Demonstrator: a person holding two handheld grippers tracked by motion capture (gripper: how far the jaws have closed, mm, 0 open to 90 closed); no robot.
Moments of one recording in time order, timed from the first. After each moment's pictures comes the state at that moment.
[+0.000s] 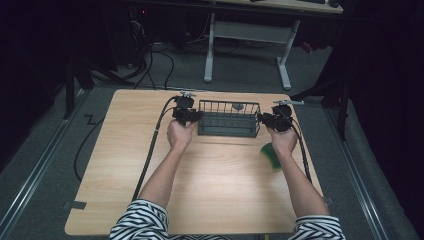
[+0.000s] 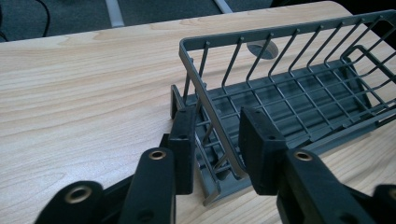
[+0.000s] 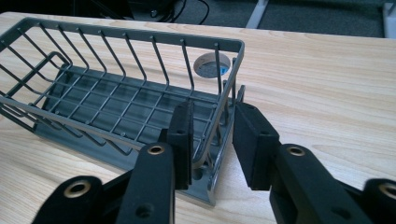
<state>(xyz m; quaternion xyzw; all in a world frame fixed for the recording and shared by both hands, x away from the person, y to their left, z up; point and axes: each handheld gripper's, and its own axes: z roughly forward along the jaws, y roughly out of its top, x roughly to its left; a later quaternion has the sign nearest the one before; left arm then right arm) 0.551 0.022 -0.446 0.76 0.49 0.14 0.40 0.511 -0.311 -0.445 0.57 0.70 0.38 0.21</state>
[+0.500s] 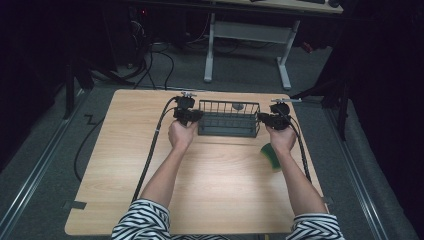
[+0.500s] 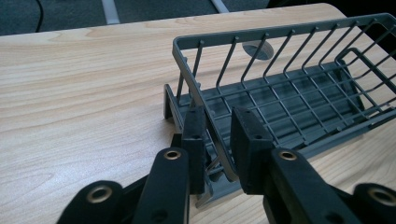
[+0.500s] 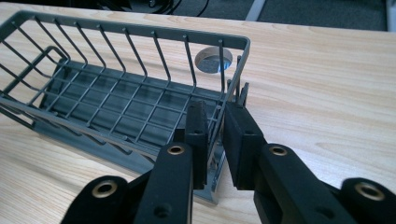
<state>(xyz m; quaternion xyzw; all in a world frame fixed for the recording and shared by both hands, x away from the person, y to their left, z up) 0.552 0.020 -0.447 0.76 0.50 0.13 0.40 0.516 -0.307 -0.442 0.57 0.71 0.36 0.20</state>
